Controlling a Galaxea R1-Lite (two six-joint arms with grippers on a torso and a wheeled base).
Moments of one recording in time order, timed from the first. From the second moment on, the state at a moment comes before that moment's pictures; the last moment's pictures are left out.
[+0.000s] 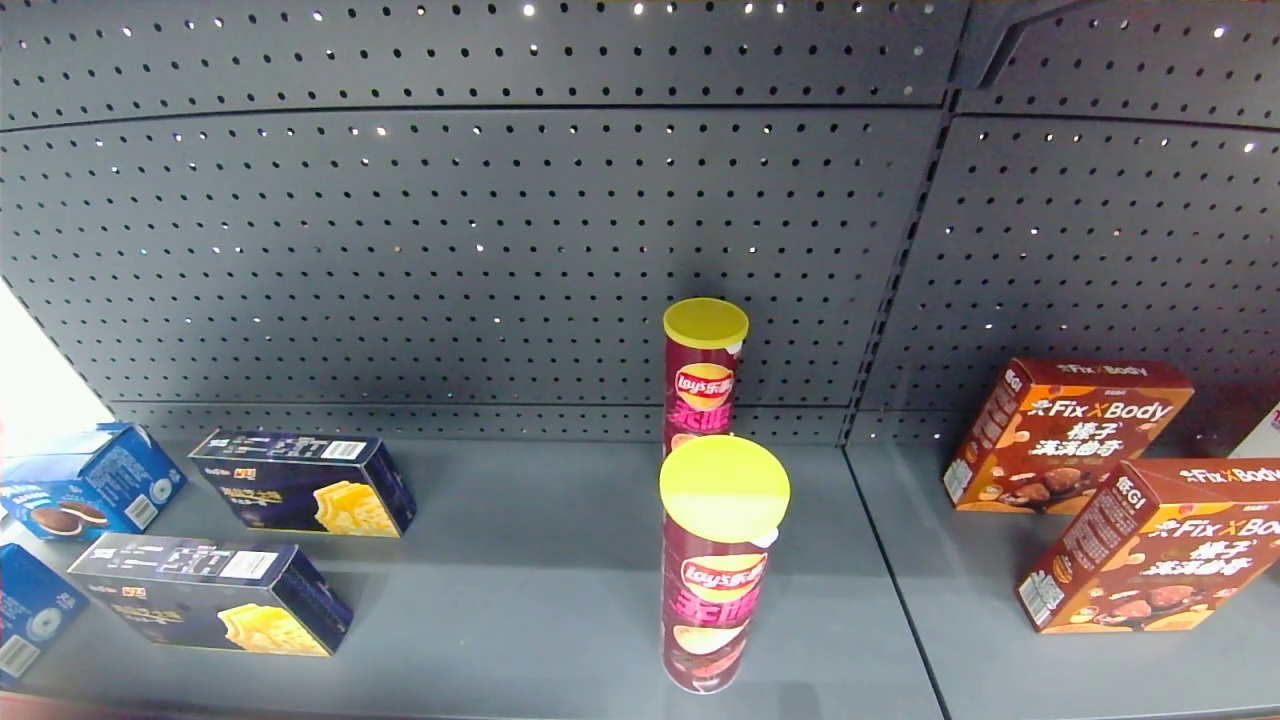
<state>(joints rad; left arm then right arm) 0.00 0.00 0.00 0.01 -0.02 0.03 0.00 0.00 0.00 0.00 0.01 0.00</state>
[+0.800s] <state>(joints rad) 0.00 0.00 0.00 0.01 -0.02 0.03 0.00 0.00 0.00 0.00 0.01 0.00</state>
